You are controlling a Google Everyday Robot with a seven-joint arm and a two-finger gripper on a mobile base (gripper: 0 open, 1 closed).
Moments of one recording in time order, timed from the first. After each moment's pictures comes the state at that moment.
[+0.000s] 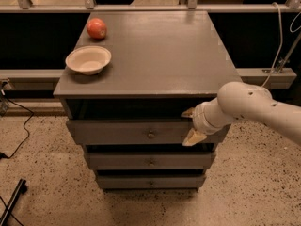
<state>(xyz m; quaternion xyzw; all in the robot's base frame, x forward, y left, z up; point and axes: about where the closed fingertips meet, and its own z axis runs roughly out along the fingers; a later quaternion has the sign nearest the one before) 0.581 -0.135 0.662 -0.70 0.65 0.01 0.28</state>
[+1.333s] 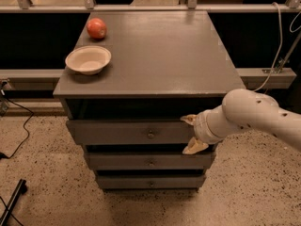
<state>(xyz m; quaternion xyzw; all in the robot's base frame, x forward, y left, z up) 0.541 -0.128 0.663 -0.72 0.64 0.03 0.27</state>
